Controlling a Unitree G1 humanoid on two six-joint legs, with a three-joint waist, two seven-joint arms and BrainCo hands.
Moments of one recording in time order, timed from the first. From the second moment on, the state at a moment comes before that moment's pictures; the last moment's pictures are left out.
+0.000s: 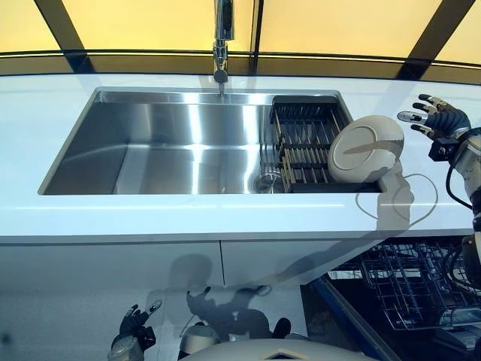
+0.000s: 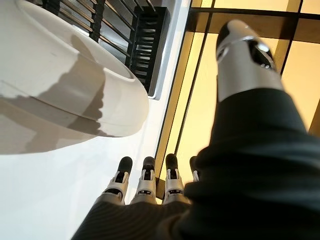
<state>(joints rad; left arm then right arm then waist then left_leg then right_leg) 0.06 0.29 -0.06 1.21 -0.57 -0.19 0.07 -0.95 -0.91 0.31 1.08 0.58 0.16 0.30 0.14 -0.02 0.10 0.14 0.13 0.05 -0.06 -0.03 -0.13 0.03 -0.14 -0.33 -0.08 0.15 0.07</state>
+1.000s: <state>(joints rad) 0.06 0.30 -0.05 1.16 -0.58 -0.23 0.06 -0.94 -0.91 0.32 1.12 0.54 0.15 0.36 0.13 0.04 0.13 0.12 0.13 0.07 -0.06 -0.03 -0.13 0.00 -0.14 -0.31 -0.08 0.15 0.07</state>
